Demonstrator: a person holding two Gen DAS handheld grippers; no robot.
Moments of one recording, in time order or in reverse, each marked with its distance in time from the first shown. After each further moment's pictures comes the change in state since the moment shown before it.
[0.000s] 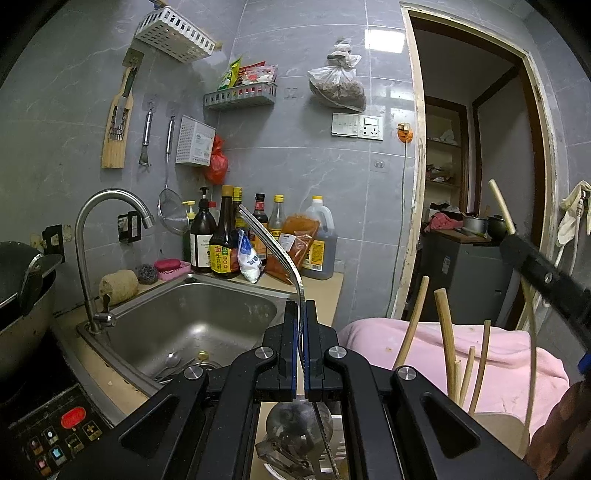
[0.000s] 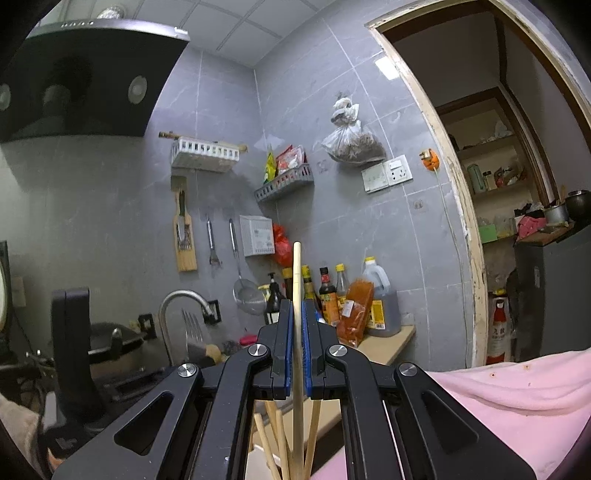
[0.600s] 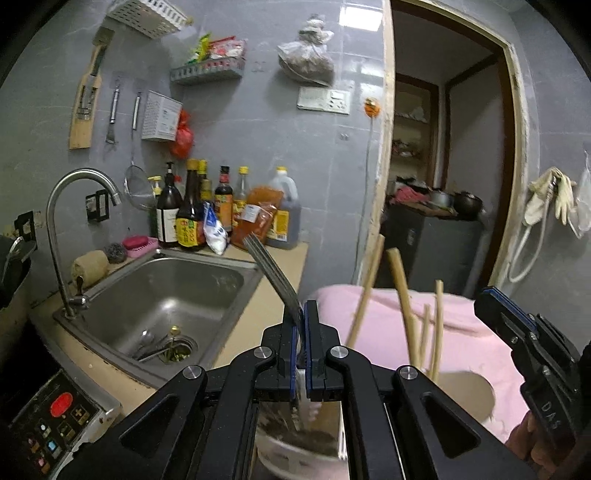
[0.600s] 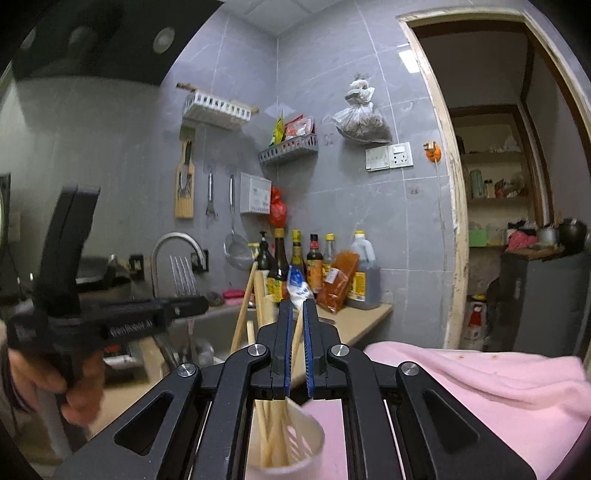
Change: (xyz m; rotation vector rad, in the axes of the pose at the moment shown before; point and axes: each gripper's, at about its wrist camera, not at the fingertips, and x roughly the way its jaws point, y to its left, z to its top) left arm -0.015 -0.004 -0.005 0.030 0.129 -0.152; right arm -0.032 0.013 -0.033 -0.172 0.115 -0.060
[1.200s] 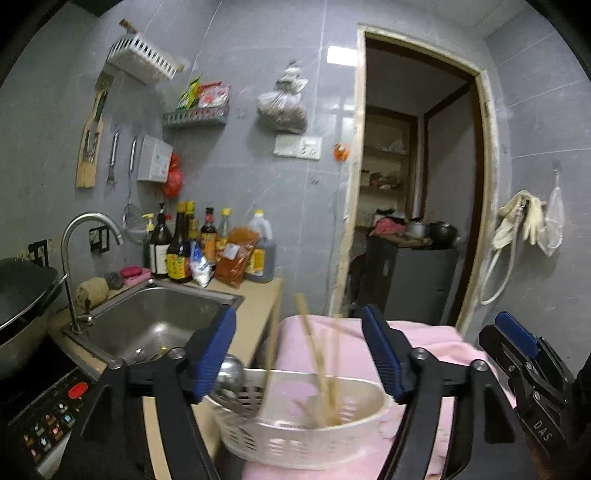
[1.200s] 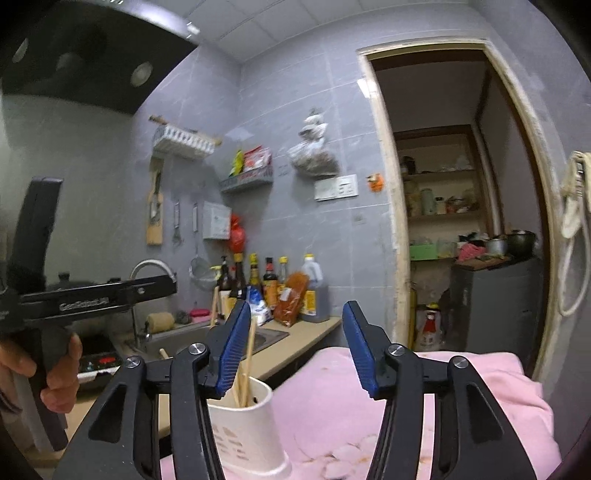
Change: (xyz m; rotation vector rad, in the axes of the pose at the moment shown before) left arm -0.096 -0.058 0.017 0.000 -0.150 -0.058; right arm -0.110 -0.012 0.023 0.049 -0.078 -0.184
